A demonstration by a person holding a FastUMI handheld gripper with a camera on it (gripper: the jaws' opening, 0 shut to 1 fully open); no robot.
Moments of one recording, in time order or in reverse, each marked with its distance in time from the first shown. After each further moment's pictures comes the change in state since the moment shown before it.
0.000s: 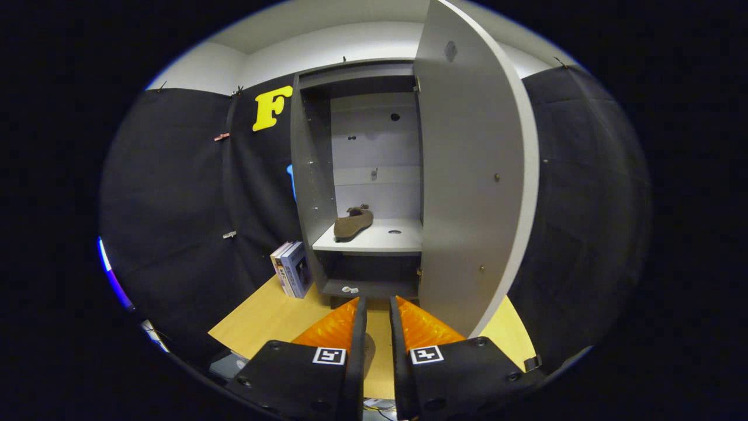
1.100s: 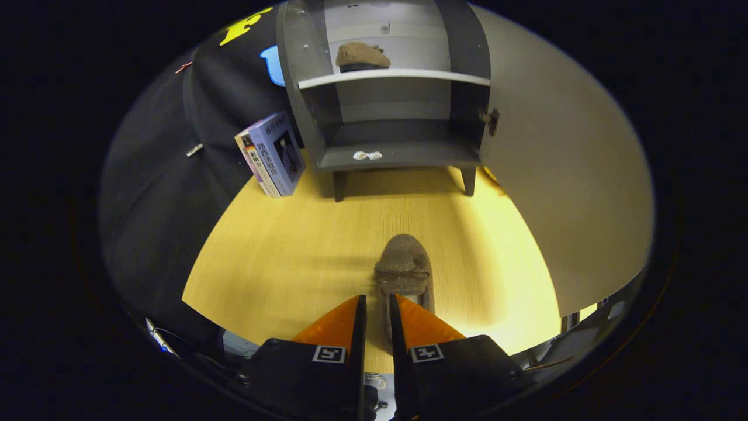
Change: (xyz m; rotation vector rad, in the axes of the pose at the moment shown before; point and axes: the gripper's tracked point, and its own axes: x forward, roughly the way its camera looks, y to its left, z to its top) arm 0.150 0.072 -0.291 0.078 0.554 -0.094
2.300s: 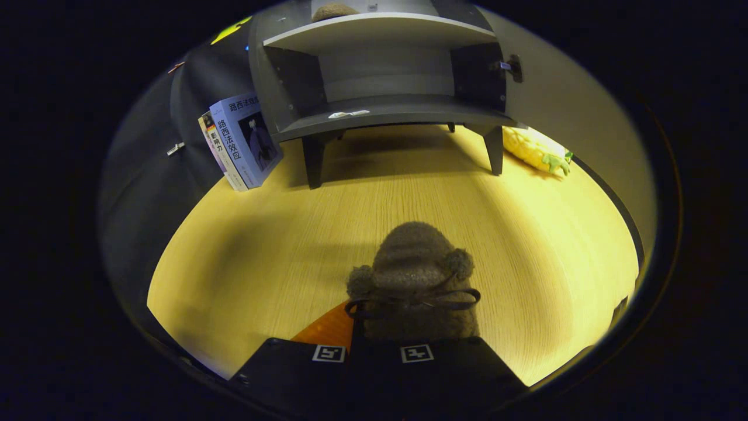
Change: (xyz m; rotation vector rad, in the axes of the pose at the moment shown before) arm 0.148 -0.014 -0.017 0.010 -0.127 0.015
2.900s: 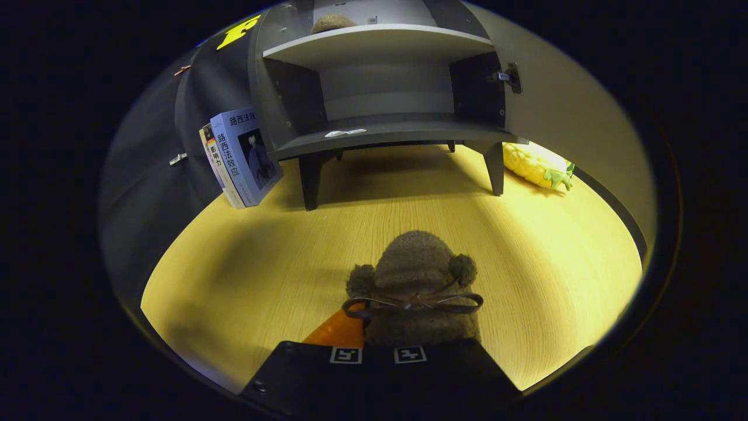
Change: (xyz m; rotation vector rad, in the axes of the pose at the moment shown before) arm 0.014 -0.006 0.014 0.013 -0.102 0.008
